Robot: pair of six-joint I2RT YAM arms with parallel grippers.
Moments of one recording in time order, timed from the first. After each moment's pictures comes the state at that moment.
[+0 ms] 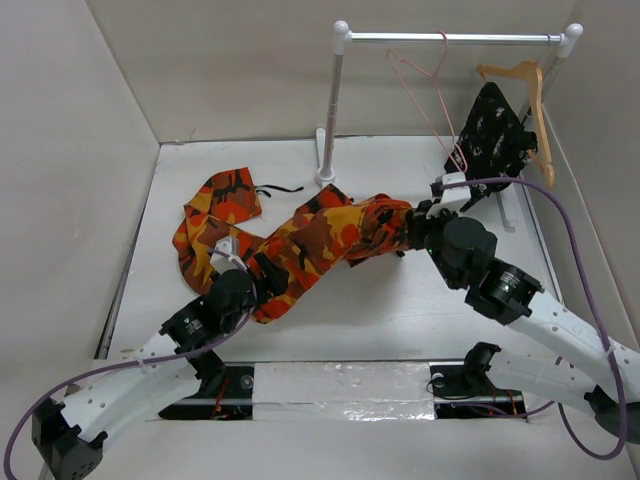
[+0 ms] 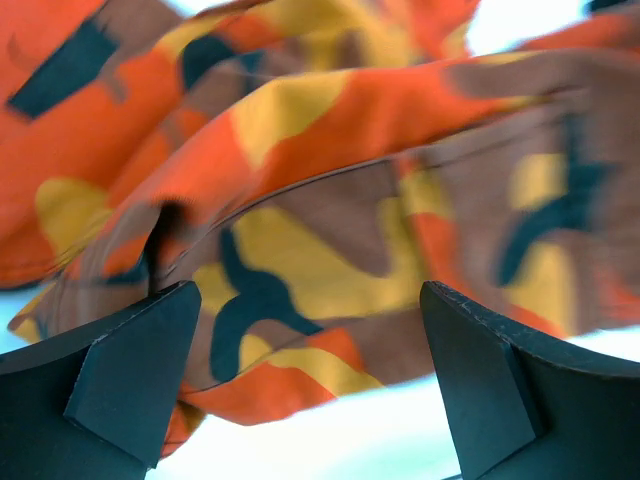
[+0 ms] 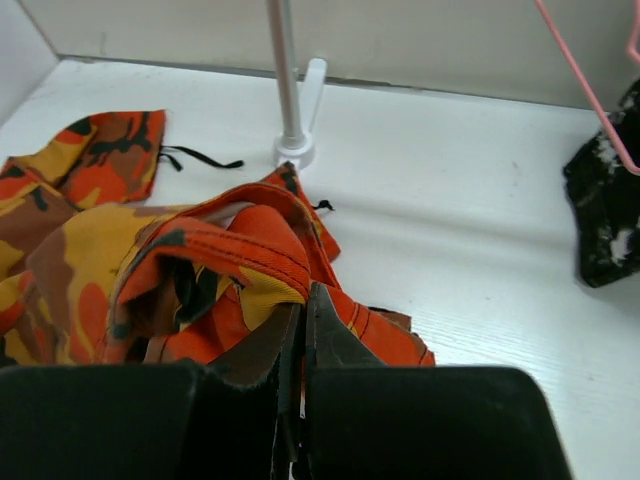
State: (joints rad) left arm -0.78 0.56 0.43 -0.39 -0.43 -0.91; right arm 0.88 0.88 0.95 -0.22 0.61 0.18
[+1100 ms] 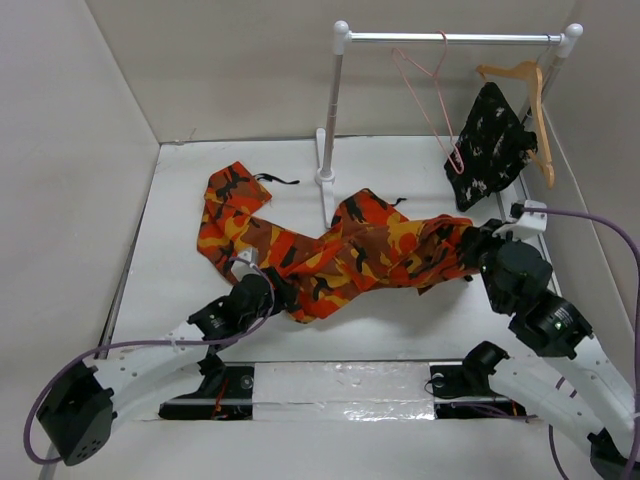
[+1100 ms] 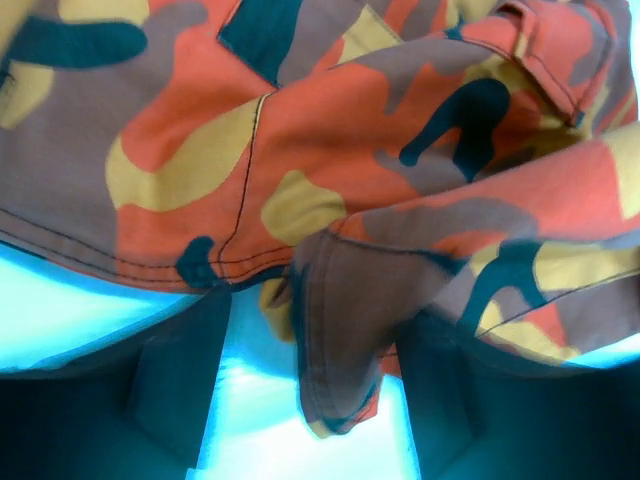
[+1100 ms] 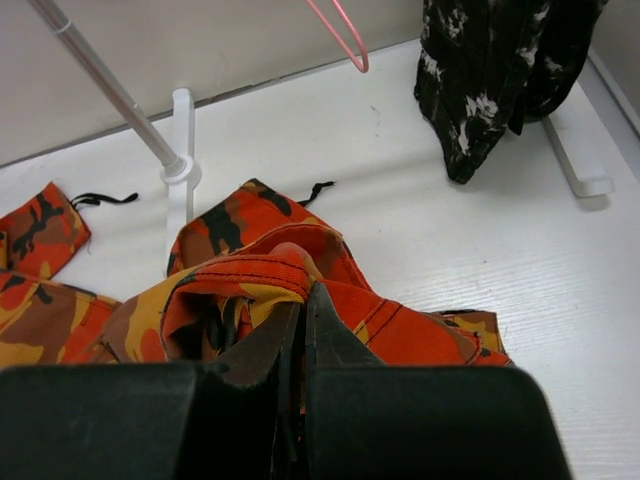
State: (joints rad) left arm -0.78 0.77 0.25 -0.13 -0.29 -1.00; right arm 0.66 0.56 0.87 -0.51 0.70 0.42
